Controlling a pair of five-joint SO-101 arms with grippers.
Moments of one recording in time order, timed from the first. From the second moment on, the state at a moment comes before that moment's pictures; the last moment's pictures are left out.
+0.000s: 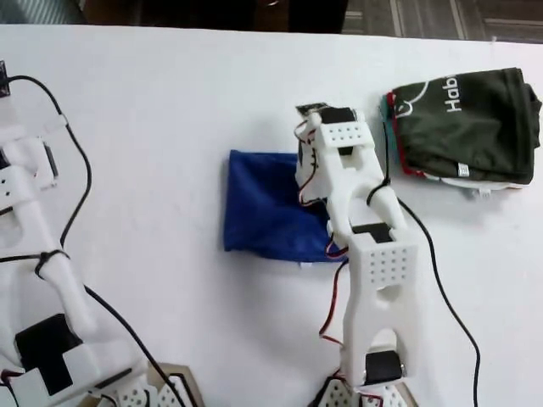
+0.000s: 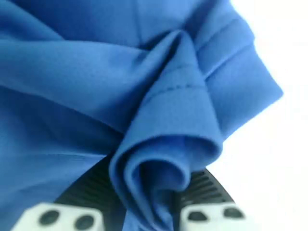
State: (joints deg) left arm -36.6 -9.1 11.3 65.1 -6.2; right arm -13.4 45.5 -25.3 92.2 8.0
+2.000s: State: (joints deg) left arm -38.6 -9.1 11.6 65.1 -6.2; right arm 26.2 41.7 -58.3 68.5 46.5
